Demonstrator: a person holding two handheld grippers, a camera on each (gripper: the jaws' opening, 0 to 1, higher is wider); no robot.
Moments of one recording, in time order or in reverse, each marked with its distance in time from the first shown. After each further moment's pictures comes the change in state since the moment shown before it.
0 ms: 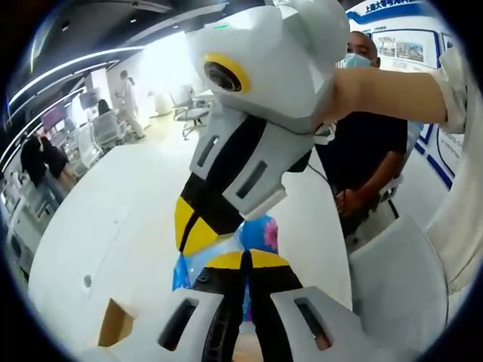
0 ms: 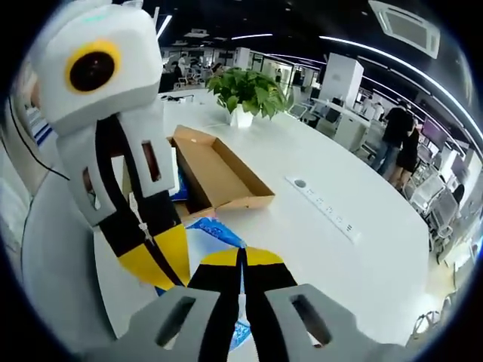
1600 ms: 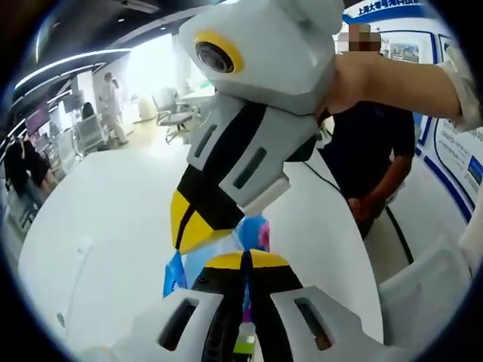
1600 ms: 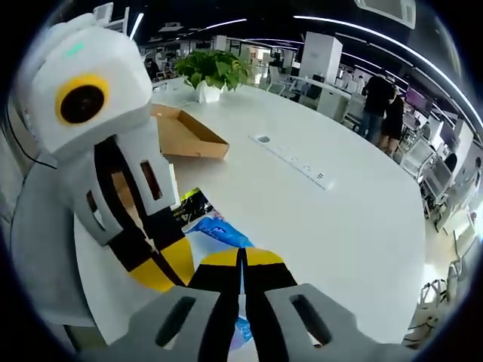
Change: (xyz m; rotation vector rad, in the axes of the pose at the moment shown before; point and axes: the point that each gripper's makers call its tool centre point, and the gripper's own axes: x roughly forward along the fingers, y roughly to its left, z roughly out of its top) left arm 0.127 0.007 0.020 0.024 -0.027 -0.098; right arm -0.019 -0.076 -0.102 0.116 0.086 -0.060
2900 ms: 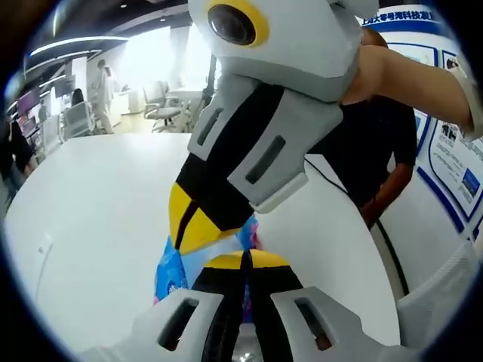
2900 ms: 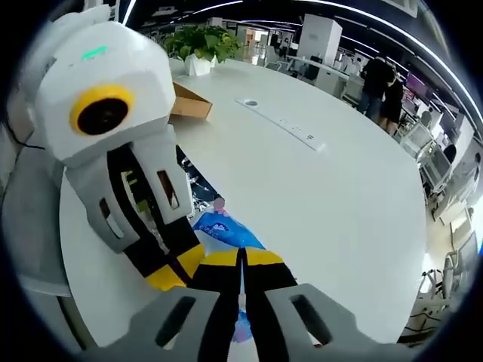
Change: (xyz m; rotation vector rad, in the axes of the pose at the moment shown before) left arm 0.079 0.007 -0.007 -0.068 -0.022 -0.100; right arm 0.010 -0.031 -0.069 0.005 0.119 -0.011
